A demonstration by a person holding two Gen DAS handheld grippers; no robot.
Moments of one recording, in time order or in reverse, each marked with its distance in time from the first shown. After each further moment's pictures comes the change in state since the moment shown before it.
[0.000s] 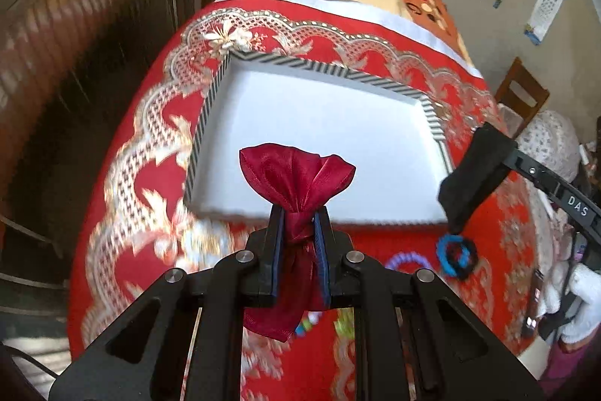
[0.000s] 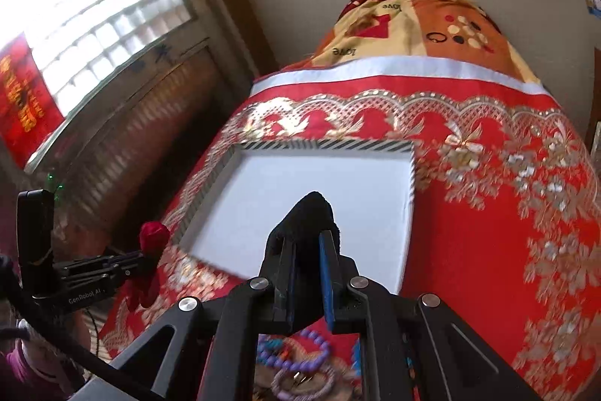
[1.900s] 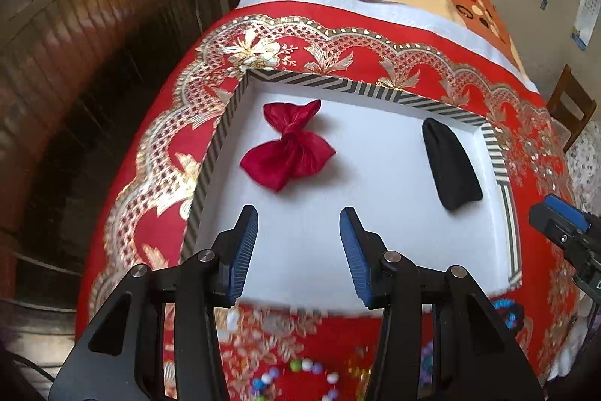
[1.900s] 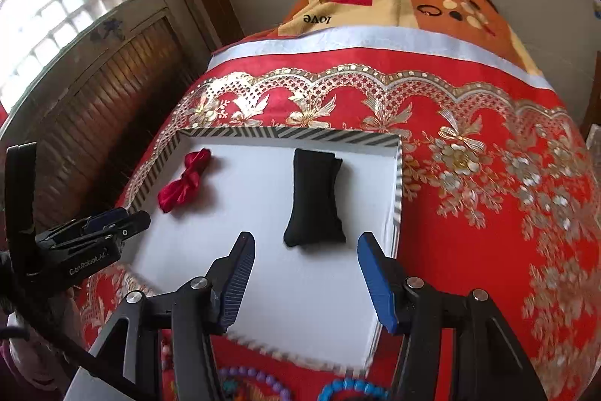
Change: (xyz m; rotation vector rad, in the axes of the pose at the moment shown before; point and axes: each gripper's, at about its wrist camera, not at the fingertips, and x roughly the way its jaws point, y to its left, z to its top) left arm 0.054 -0.004 0.033 -0.022 -0.033 0.183; right arm 0.066 -0.013 0.022 -0.008 0.110 -0.112
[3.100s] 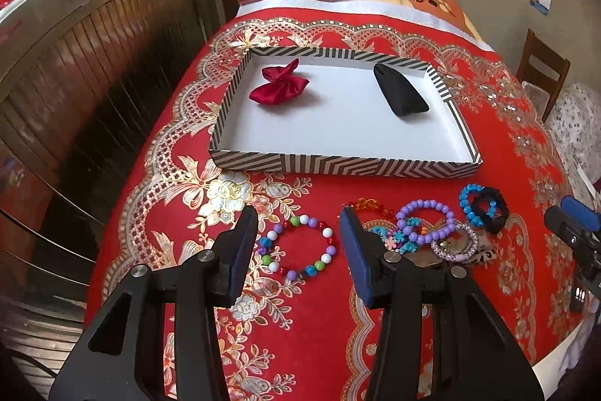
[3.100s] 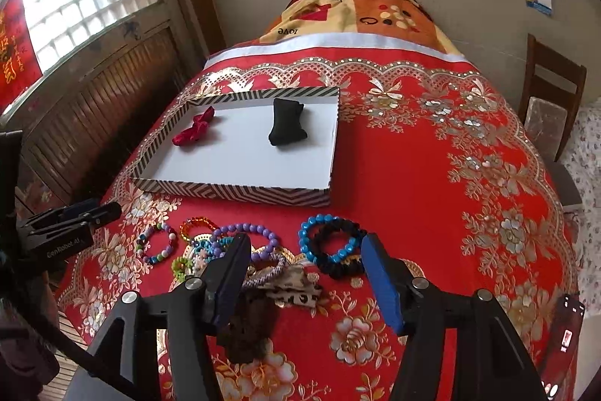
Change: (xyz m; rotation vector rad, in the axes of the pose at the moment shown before) left arm -0.094 -0.009 -0.120 0.099 -0.083 0.002; right arm -0.116 0.012 -0.151 0.035 -0.111 -0.129
